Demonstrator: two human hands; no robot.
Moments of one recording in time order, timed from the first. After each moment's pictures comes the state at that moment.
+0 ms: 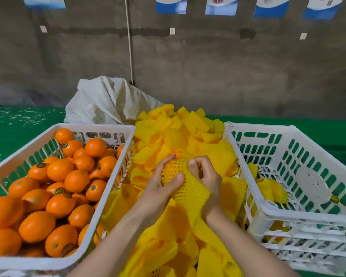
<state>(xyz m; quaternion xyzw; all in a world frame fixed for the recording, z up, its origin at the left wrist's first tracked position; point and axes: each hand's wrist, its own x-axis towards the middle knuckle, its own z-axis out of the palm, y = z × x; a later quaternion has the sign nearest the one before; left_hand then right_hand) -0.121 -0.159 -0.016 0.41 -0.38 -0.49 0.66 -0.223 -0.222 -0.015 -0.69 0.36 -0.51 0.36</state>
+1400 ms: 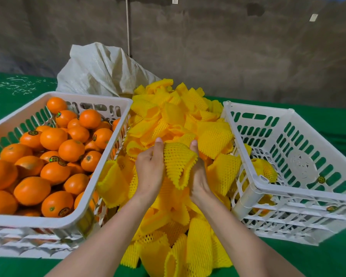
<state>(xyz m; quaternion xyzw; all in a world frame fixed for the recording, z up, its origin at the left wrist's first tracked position) -0.138 -0.166 -0.032 0.61 -0.28 -0.19 0.71 -0.219 -0.216 -0.035 -0.47 0.39 -0.36 0.71</state>
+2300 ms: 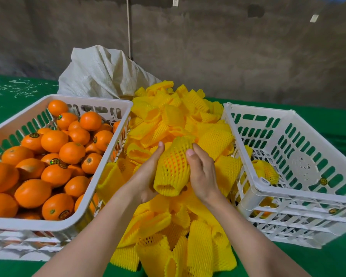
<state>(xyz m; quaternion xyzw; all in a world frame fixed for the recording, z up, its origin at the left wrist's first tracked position) -0.122 -0.151 -0.016 0.51 -0.20 -0.63 0.55 -0.237 -0.210 -0.026 -0.72 0.28 -0.42 0.48</state>
